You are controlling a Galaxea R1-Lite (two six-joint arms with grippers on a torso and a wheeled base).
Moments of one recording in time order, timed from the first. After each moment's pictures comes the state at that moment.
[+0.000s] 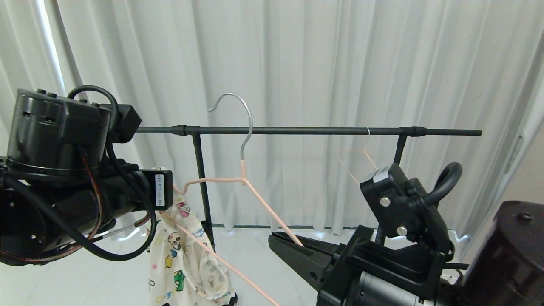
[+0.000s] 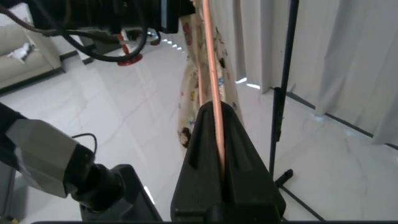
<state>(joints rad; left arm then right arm) -0.51 1.37 -0.92 0.10 0.48 -0.18 1.28 1.60 -0.69 -0.88 -0.19 0.36</state>
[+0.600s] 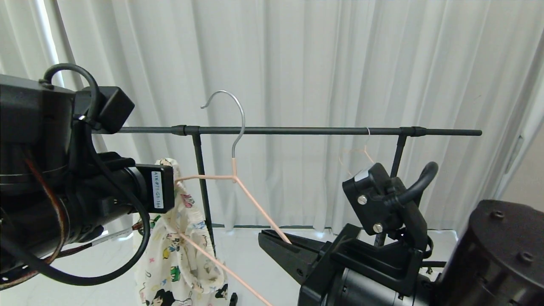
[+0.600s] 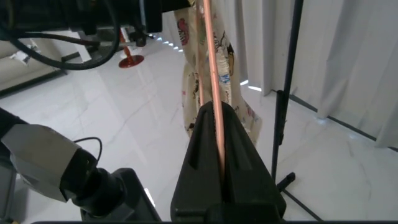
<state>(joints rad) -0.65 1.30 -0.94 0.10 0.47 -0.19 1.28 1.65 -0.73 -0.88 -0.19 0.36</state>
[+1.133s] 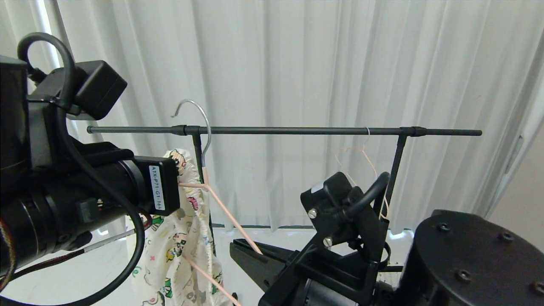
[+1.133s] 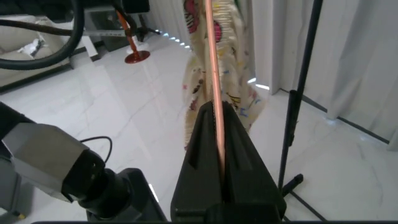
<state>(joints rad) -0.78 1.27 -0.98 0.09 0.47 -0.21 1.32 1.73 -0.80 -0.88 -0.20 0.36</state>
